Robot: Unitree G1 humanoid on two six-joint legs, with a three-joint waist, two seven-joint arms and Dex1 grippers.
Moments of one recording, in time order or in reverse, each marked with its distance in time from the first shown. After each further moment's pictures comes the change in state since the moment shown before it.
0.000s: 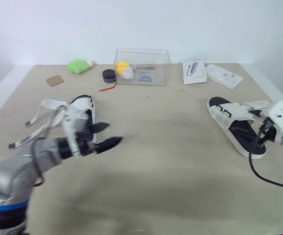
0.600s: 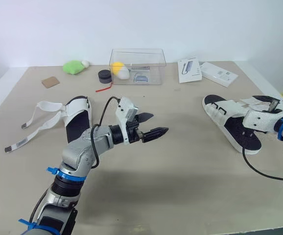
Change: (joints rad) left arm -0.194 -0.251 -0.211 0.276 0.190 -0.178 0.006; right arm -0.321 -0.059 0.367 0.521 -0.587 -0.560 -0.504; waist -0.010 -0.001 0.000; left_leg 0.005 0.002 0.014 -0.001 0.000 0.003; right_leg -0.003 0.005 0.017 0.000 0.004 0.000
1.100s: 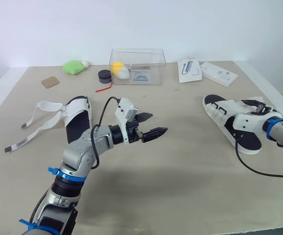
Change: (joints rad) left arm 0.003 -0.004 0.001 0.002 0.019 -0.019 0.002; right arm -0.122 0.034 0.137 0.170 -0.099 -0.111 -0.154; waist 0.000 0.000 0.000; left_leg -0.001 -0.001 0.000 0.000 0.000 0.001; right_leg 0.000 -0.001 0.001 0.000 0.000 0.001
